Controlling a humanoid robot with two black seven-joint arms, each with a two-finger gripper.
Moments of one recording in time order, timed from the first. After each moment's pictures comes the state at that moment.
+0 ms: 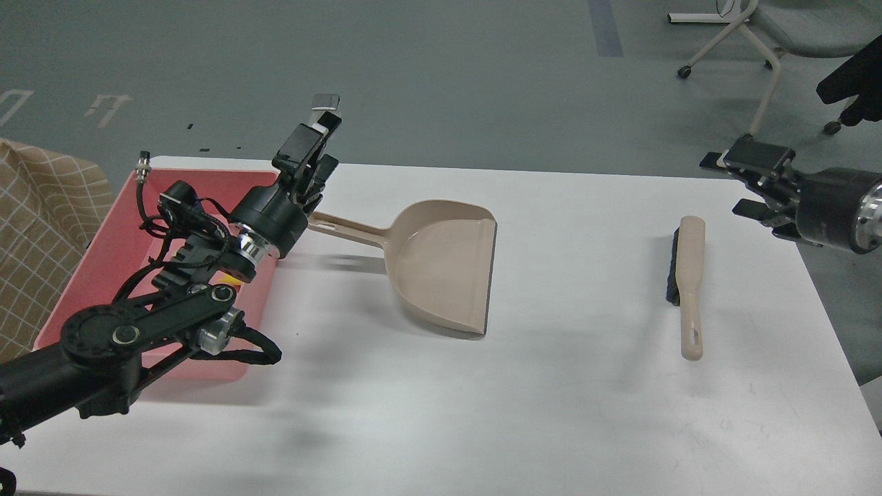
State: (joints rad) left arm -0.66 0.55 -0.47 -1.31 0.67 0.35 -0.49; right arm 0.58 -0.84 1.03 1.44 -0.88 0.49 -0.34
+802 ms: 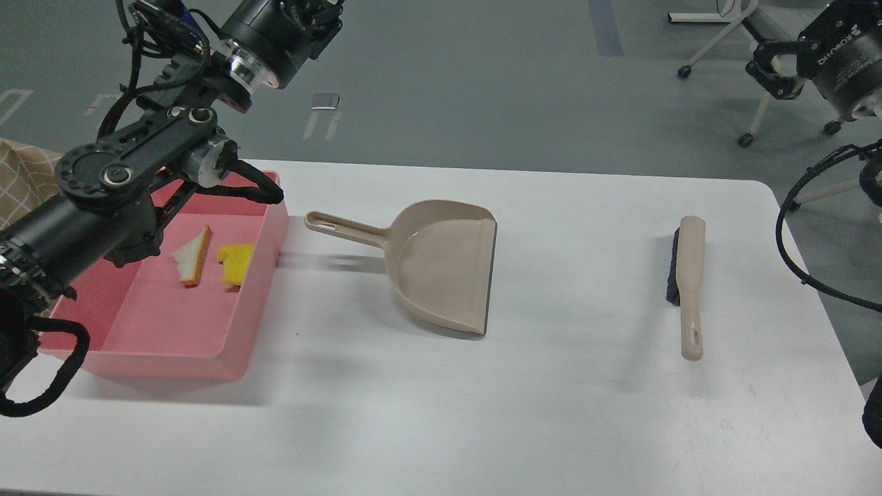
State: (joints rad) left arm -1.01 0.40 -0.67 -0.91 0.65 -0.12 -0.49; right arm 0.81 -0.33 1.58 0.84 -0.56 0.49 -0.22
